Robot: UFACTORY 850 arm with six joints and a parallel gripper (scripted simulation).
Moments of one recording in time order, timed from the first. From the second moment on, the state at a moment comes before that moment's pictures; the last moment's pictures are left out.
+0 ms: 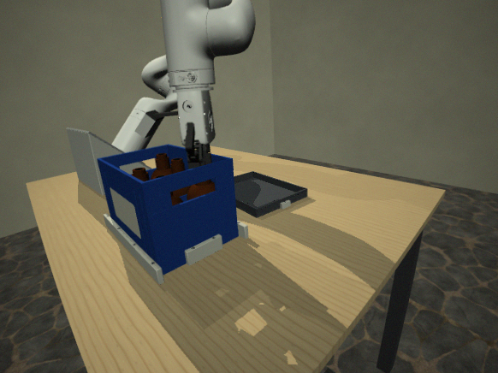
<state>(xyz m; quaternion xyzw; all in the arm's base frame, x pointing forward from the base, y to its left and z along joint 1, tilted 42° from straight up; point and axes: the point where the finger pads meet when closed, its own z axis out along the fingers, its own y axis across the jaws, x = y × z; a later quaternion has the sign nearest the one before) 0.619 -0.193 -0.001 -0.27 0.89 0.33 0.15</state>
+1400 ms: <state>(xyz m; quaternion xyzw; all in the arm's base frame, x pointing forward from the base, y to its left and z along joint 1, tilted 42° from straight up) 0.615 -0.225 0.034 -0.27 0.89 0.33 0.15</state>
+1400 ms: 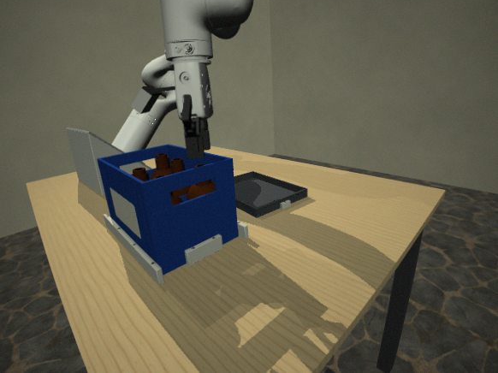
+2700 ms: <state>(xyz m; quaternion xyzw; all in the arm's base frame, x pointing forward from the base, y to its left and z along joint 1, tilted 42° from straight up) 0.611 -0.250 0.062 -0.27 0.89 0.33 0.15</state>
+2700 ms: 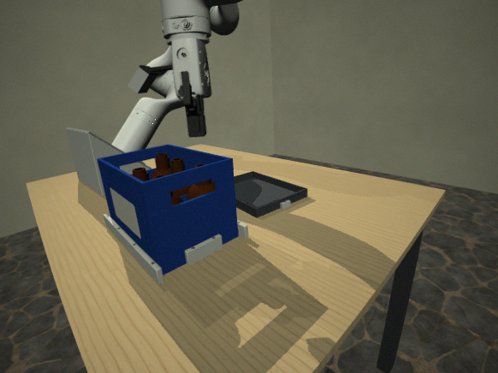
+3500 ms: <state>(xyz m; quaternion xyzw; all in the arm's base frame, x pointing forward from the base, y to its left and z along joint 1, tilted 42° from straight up) 0.587 -0.259 0.053 -0.27 0.89 0.33 0.15</state>
